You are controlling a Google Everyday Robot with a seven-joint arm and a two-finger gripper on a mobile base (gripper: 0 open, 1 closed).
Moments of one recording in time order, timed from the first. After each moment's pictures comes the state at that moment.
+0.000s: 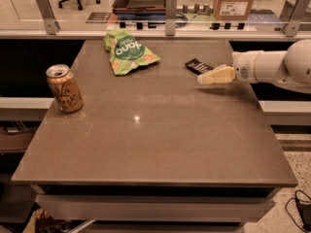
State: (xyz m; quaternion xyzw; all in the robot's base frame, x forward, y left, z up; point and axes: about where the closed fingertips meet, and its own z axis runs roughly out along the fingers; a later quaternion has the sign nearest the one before) arm 0.710 -0.211 0.842 -0.30 0.79 0.17 0.51
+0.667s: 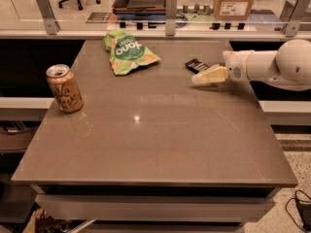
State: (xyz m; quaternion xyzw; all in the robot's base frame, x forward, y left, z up) arm 0.725 -0.189 0.834 -0.33 0.77 0.19 0.51
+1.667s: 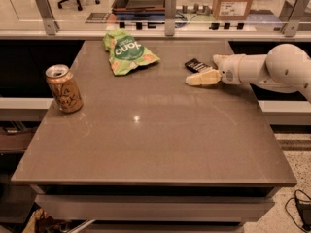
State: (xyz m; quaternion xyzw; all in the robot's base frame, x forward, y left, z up) arm 0.733 -0.170 0.810 -0.33 0.77 0.21 0.50
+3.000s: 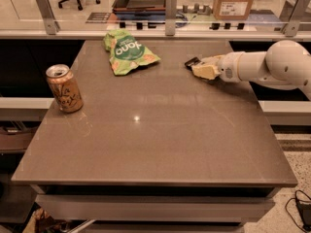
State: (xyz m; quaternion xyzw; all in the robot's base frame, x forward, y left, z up) arm 0.733 -0.169 0.819 -0.34 0.77 0.21 0.50
